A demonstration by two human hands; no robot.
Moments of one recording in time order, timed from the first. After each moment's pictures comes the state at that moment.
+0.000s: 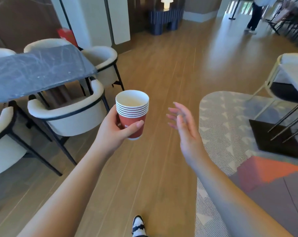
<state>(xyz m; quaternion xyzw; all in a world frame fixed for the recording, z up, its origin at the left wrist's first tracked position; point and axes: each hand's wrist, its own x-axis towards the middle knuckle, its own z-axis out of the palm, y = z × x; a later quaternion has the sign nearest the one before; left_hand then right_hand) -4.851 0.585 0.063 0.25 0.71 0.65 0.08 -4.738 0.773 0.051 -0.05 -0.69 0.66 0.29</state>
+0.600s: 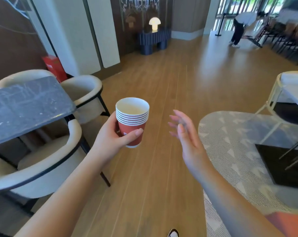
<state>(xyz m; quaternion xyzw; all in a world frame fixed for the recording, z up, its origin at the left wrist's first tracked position) -5.117 0.803 0.091 0.31 0.72 0.62 0.09 -4.986 0.989 0.067 -0.05 -0.70 0.64 0.32</state>
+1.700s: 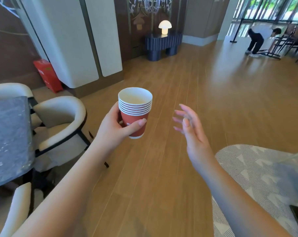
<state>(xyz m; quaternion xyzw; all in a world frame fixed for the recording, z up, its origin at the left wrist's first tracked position) -5.598 1.132 0.116 0.29 0.73 0.62 0.05 -5.469 1.327 0.094 -0.03 -0.72 0.63 0.31</state>
